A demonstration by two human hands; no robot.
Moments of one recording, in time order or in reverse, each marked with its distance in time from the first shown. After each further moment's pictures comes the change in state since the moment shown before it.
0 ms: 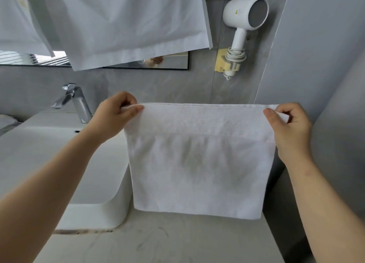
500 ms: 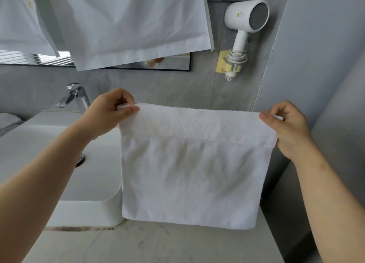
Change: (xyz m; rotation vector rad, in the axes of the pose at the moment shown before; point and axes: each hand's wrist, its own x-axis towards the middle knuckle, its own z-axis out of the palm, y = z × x) left_hand -0.004 0.005 -0.022 -0.053 -0.097 0.000; right_hand 0.014 -0.002 -0.009 0.189 -0.290 0.269
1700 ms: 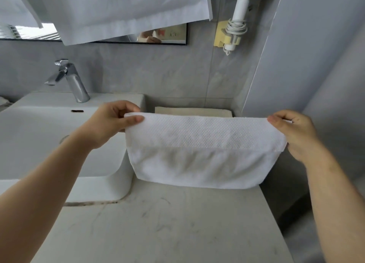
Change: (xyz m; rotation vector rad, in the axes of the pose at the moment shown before) left_hand -0.051 -0.021 0.028 -0.470 -0.238 -0.192; right_hand -0.057 0.015 -0.015 -0.250 0.025 0.184
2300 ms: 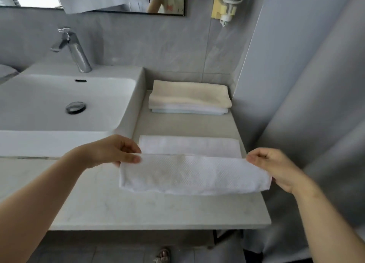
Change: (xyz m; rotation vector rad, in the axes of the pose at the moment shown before) left_hand -0.120 -0.042 0.041 0.129 -0.454 -0.477; right_hand -0.128 0.064 -0.024 -0.016 -0.353 0.403
